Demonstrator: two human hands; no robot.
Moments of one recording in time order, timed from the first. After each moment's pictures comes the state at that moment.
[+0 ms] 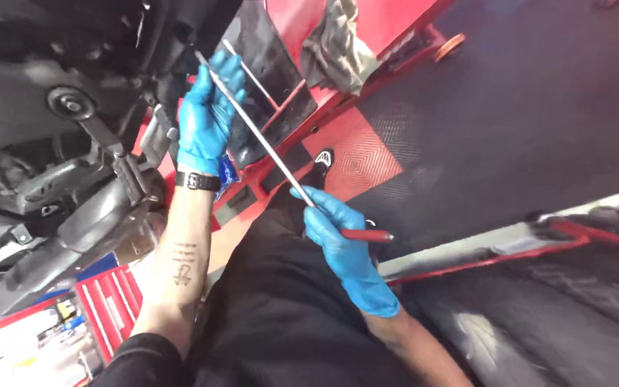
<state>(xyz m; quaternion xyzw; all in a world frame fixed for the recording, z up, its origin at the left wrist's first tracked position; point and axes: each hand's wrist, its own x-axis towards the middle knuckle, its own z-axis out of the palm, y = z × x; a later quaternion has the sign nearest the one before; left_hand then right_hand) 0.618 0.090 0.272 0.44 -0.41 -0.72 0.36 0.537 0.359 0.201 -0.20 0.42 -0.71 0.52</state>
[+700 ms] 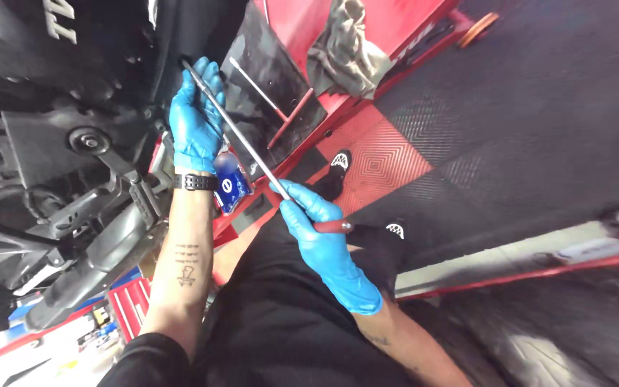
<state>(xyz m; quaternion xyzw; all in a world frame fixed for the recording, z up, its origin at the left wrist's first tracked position) 0.610 0.047 0.273 0.48 -0.40 -0.66 0.42 0.559 0.299 0.220 -0.16 0.42 -0.74 0.50</state>
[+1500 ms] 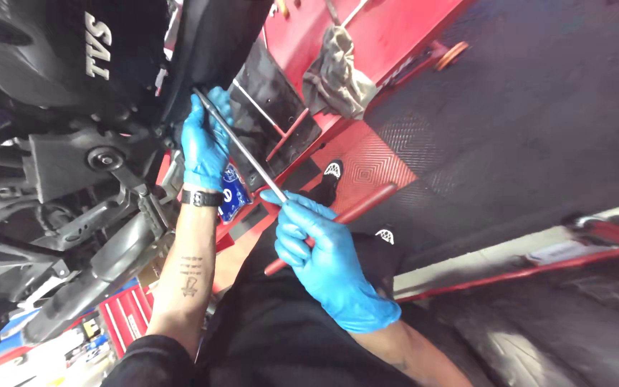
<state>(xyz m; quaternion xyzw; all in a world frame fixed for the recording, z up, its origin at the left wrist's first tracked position) 0.611 0.064 0.286 0.52 -0.43 -0.65 0.35 0.528 0.292 0.287 0.11 0.19 -0.71 0.67</state>
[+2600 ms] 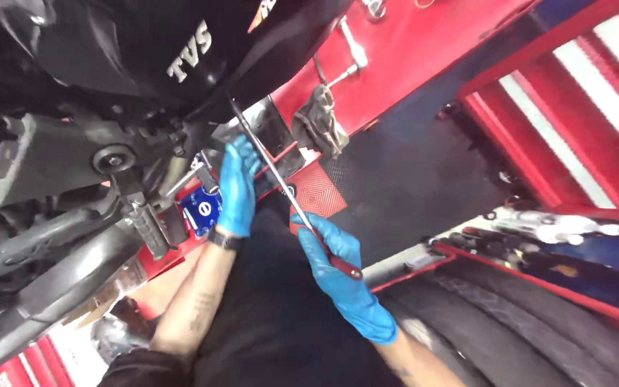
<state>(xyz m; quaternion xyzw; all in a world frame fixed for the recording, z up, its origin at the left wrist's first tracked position) 0.645 0.099 0.263 0.47 -0.46 -0.67 0.34 0.545 0.280 0.284 -0.40 0.61 -0.60 0.33</state>
